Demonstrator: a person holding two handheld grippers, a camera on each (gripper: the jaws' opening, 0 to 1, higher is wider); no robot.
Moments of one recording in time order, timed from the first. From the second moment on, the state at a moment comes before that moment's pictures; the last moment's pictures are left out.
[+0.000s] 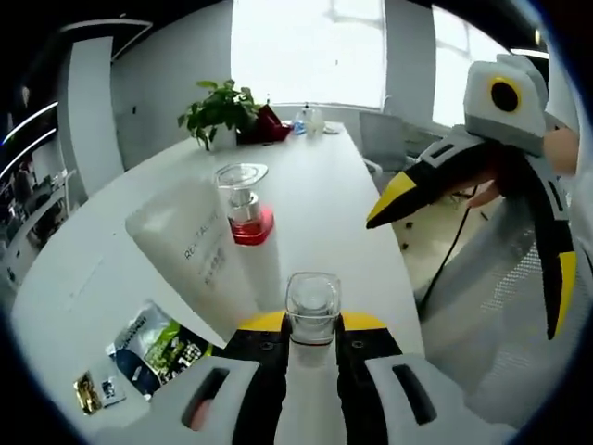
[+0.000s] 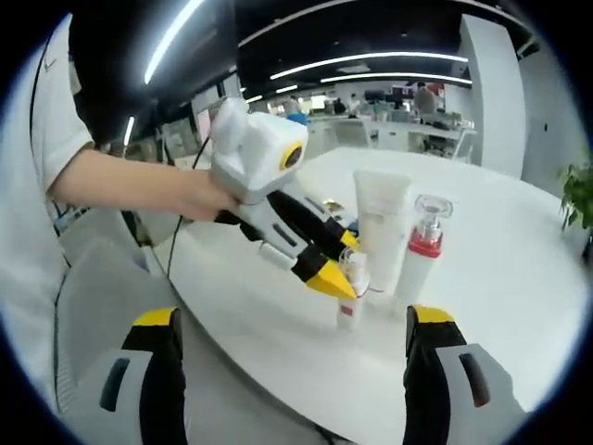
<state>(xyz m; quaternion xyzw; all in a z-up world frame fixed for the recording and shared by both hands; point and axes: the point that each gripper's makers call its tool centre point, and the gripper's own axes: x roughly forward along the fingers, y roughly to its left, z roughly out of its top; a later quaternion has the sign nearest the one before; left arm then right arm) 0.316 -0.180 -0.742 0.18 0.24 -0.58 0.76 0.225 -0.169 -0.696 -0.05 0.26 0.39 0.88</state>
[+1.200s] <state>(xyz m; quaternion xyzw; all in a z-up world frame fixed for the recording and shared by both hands) 0.321 -0.186 -0.746 0.19 0.22 -0.59 0.75 0.226 -0.171 -0.698 -0.04 0.27 0.39 0.88</state>
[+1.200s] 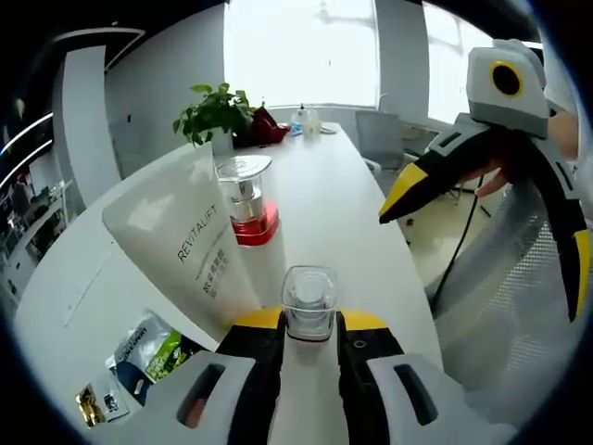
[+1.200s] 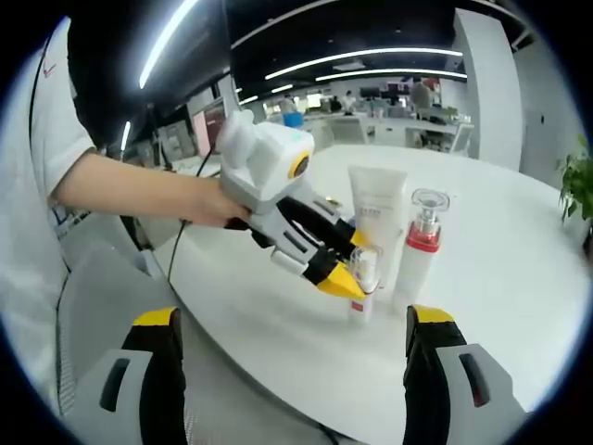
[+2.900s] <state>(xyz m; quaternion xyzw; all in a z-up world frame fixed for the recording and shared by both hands) 0.292 -0.094 -0.712 0.16 0.25 -0.48 0.83 0.230 -0.173 -0.693 -0.06 0.26 0.37 0.89</state>
